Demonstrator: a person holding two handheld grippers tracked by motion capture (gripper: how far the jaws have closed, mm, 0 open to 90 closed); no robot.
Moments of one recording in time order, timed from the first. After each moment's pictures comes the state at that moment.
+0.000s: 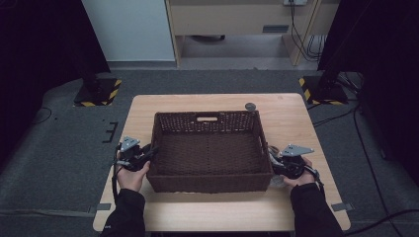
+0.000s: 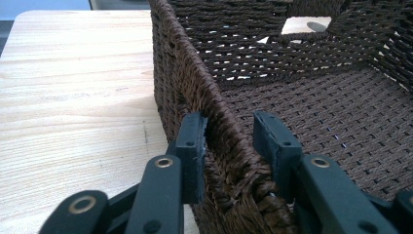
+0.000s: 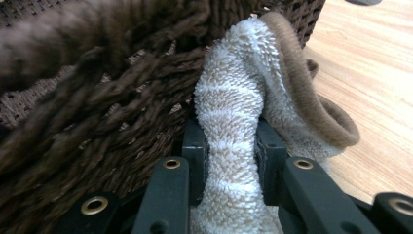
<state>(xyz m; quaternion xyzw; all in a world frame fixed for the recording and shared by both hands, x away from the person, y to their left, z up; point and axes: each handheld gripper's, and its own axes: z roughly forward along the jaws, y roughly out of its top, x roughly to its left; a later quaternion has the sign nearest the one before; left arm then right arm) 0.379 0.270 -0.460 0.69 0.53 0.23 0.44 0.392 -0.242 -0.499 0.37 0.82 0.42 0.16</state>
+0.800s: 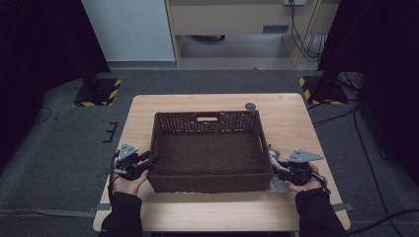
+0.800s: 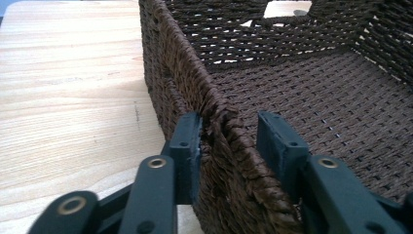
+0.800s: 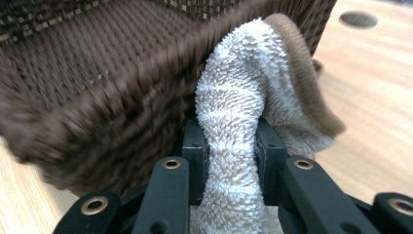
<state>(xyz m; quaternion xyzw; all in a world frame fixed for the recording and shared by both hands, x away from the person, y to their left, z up) 0.353 0.270 -0.459 0.70 0.52 0.21 0.43 0.367 -0.249 -0.487 0.36 0.81 0.44 0.15</state>
